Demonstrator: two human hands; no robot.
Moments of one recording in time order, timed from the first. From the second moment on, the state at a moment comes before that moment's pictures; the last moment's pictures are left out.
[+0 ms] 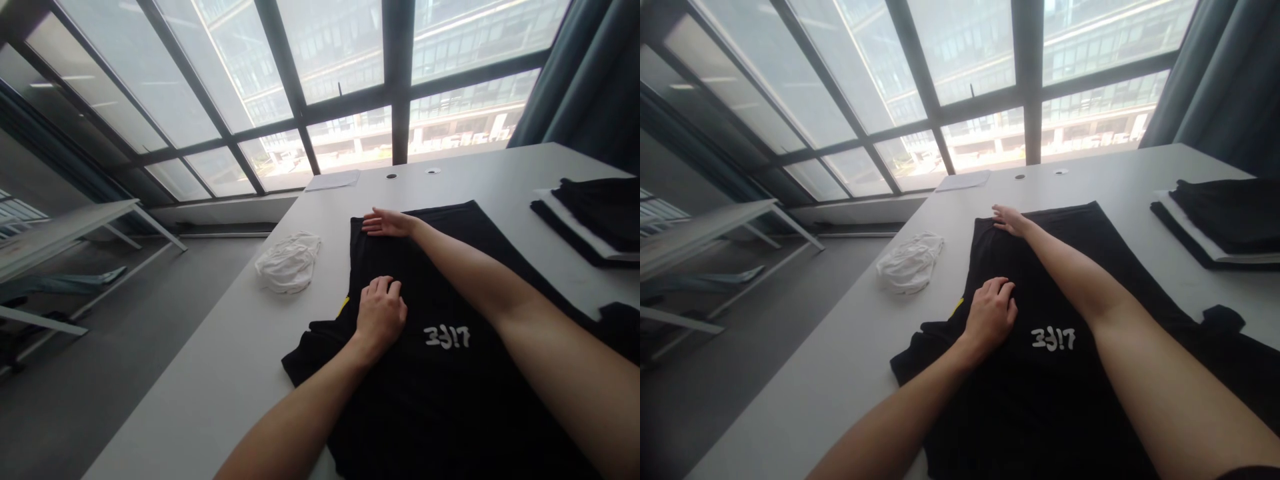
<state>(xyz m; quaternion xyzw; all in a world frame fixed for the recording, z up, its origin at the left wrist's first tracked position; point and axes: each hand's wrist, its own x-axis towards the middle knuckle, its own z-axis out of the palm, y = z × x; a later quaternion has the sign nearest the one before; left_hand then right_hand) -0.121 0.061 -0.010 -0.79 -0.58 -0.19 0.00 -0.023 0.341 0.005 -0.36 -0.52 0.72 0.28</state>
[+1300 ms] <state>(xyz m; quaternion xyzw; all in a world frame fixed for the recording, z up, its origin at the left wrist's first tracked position) -0.220 0.366 0.042 -0.43 -0.71 -0.37 -0.42 -0.012 0.222 -0.024 -0.43 -0.88 0.12 0.16</state>
